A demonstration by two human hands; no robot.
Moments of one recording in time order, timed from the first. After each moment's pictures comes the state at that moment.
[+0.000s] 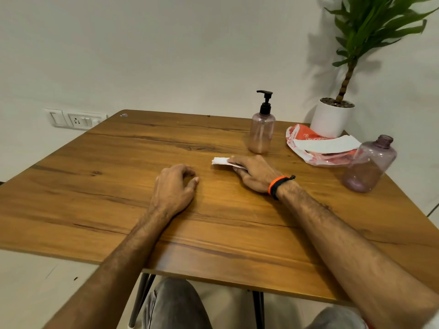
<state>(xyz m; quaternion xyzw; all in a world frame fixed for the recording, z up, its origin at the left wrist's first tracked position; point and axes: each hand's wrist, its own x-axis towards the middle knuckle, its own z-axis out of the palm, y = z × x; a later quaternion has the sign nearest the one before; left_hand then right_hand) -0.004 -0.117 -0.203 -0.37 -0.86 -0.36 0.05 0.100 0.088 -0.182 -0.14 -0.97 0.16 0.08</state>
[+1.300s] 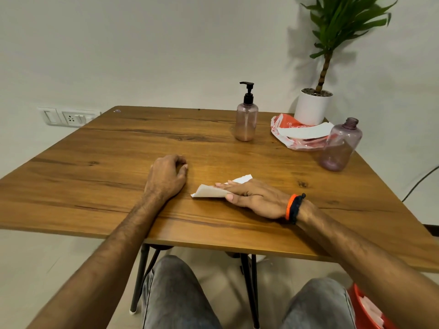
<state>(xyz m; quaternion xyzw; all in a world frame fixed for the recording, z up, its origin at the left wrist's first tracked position) 0.011 -0.121 -0.201 -0.36 -0.88 -0.32 0.05 0.205 0.036 -0.187 -0.01 -0.94 0.33 -0.05</state>
